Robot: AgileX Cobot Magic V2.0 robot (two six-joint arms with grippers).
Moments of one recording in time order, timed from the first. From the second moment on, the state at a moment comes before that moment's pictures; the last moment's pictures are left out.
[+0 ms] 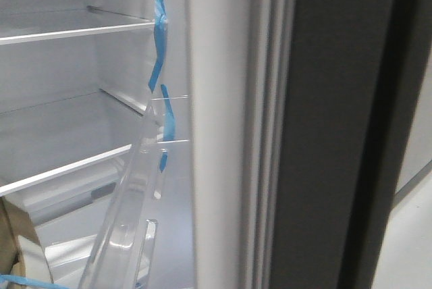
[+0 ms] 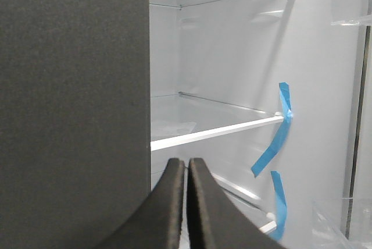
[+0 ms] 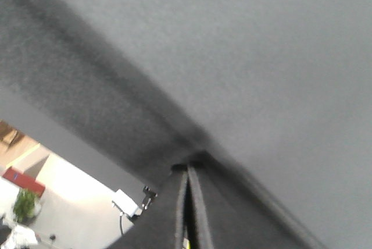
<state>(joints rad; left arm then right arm) 0.03 -0.01 0.00 -0.03 -0.13 -0.02 0.34 0.90 -1.56 0.74 1.04 0.10</state>
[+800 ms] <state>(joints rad) 0.03 -0.01 0.00 -0.03 -0.13 -0.02 0.34 0.96 -1.58 0.68 0.98 0.07</state>
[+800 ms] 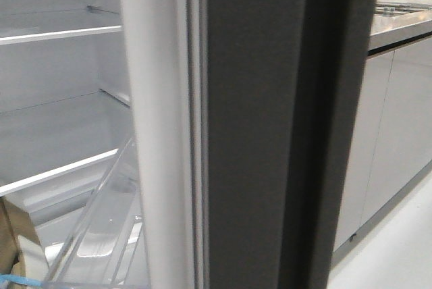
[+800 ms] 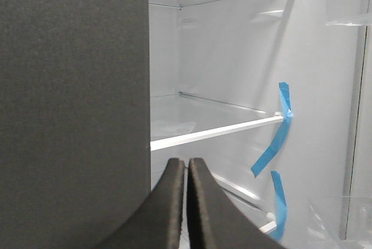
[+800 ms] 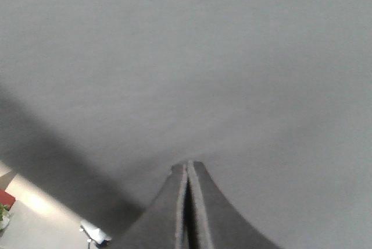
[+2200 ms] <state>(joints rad) 0.03 -0.01 0.00 -0.03 -0.13 -0.02 0.51 1.34 -1.58 1.17 0.76 -0.70</state>
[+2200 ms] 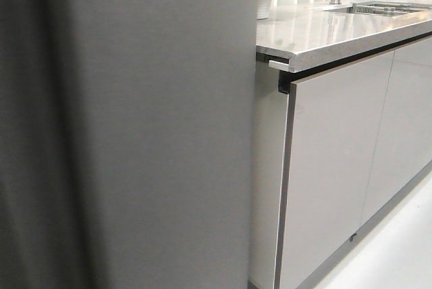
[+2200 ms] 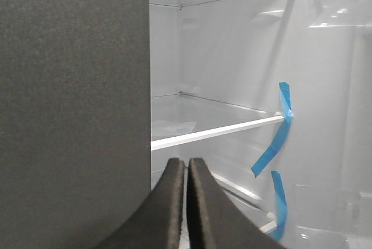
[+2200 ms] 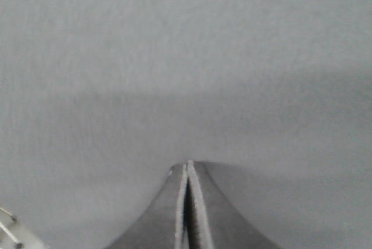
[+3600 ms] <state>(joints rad) 0.03 -0.01 0.00 -0.03 -0.13 -0.02 0.68 1.77 -1.80 1.14 0.46 -1.05</state>
